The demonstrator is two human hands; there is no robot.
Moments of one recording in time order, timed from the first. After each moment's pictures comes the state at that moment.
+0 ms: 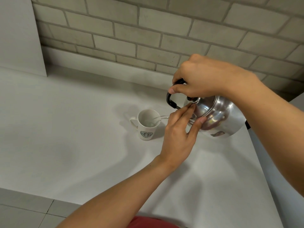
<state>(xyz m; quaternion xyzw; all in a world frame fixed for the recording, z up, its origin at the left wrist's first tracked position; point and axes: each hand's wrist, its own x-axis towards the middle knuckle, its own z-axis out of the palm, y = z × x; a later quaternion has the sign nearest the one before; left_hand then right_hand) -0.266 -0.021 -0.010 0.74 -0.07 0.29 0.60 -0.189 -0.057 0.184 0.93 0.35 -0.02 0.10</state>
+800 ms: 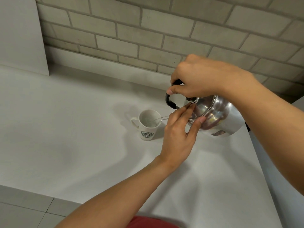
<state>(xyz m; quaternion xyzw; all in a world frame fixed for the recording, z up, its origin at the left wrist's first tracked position) -0.264 -0.019 -0.012 0.72 -0.06 0.28 0.64 -0.192 -0.046 0.187 0.93 0.35 -0.03 0.13</state>
